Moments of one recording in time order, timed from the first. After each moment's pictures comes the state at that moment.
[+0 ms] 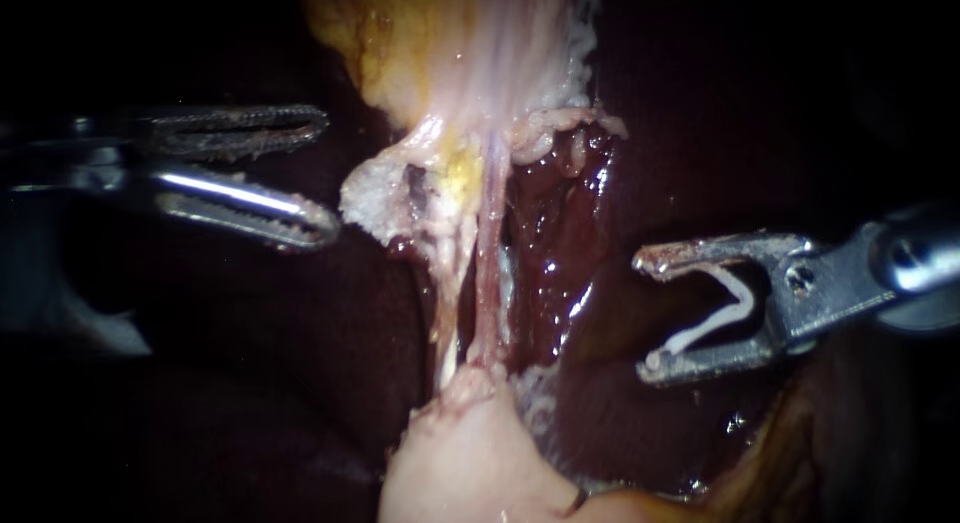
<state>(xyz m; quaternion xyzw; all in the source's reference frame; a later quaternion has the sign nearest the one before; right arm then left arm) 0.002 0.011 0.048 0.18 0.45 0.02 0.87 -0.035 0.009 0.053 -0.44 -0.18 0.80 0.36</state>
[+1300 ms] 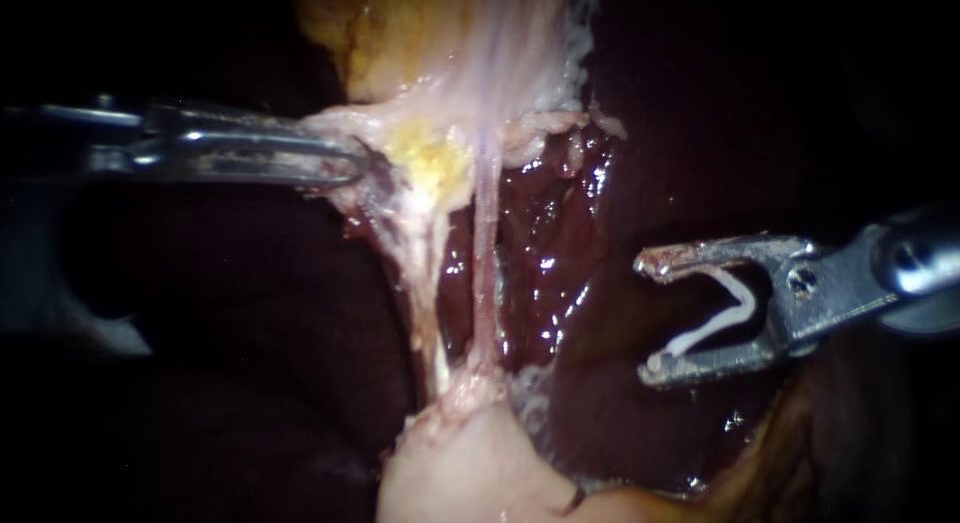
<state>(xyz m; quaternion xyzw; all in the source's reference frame) 0.002 0.011 0.048 0.18 0.45 0.02 0.87 -0.031 0.012 0.049 -0.42 -0.22 0.78 0.40</state>
